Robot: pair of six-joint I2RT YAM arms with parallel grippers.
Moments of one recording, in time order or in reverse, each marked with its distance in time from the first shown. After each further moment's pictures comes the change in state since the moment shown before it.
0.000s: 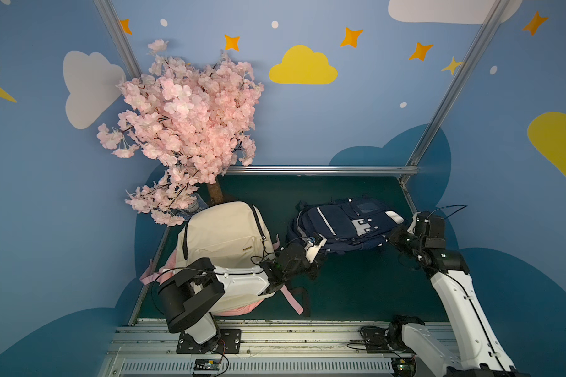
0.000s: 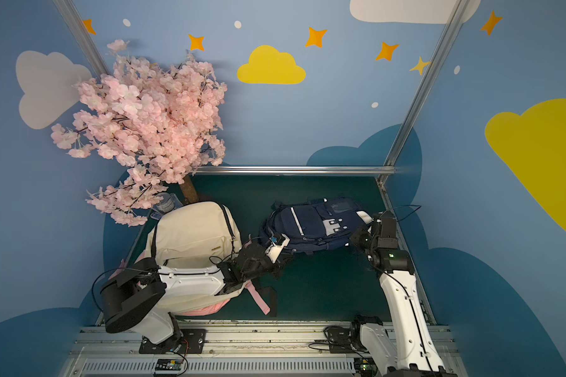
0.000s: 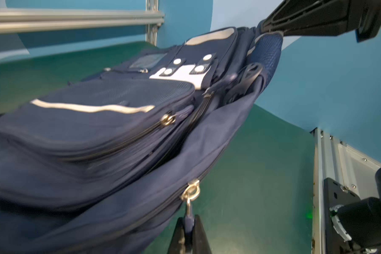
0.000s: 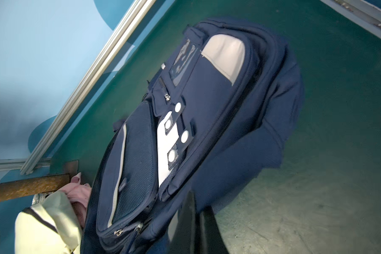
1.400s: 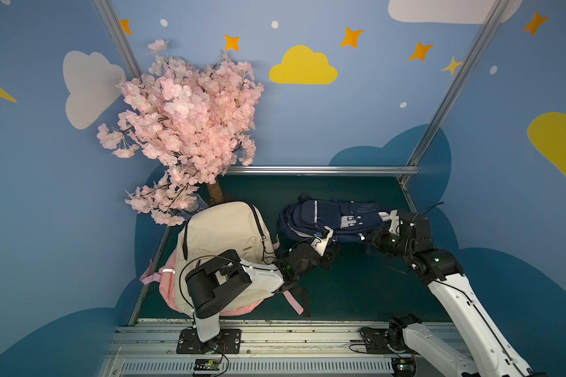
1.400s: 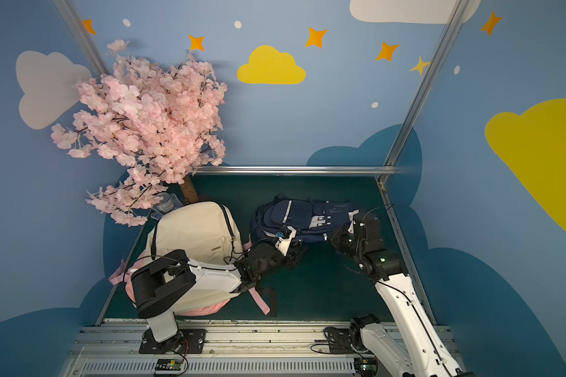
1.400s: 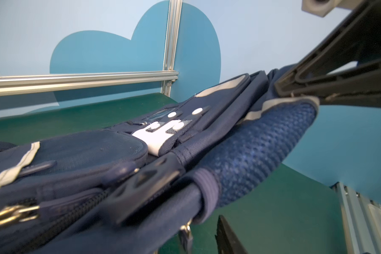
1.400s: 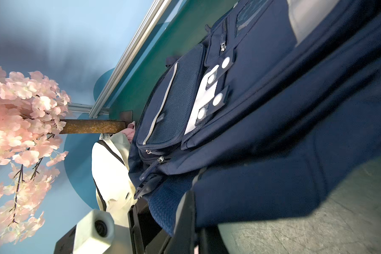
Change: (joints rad) left arm -0.037 0.208 0.106 0.356 -0.183 -0.004; right arm 0.310 -0.055 0.037 0.003 -0.106 0.213
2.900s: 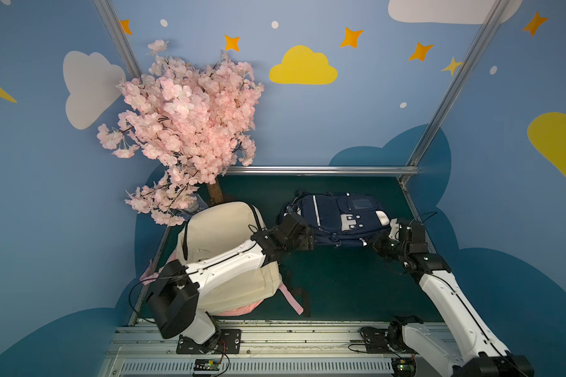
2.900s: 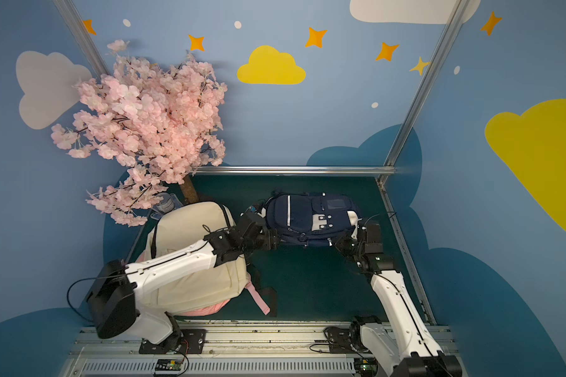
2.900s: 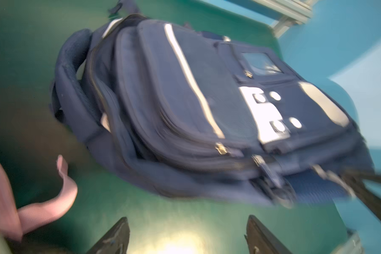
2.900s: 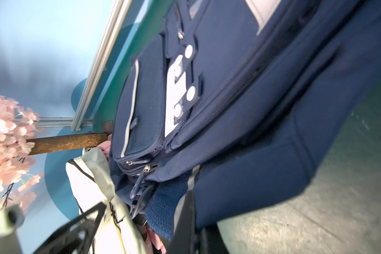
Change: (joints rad) left arm 0.128 -0.358 0.245 -1.160 -0.047 -0.469; right arm -0.143 0.027 -0.180 0.145 -0.069 -0.039
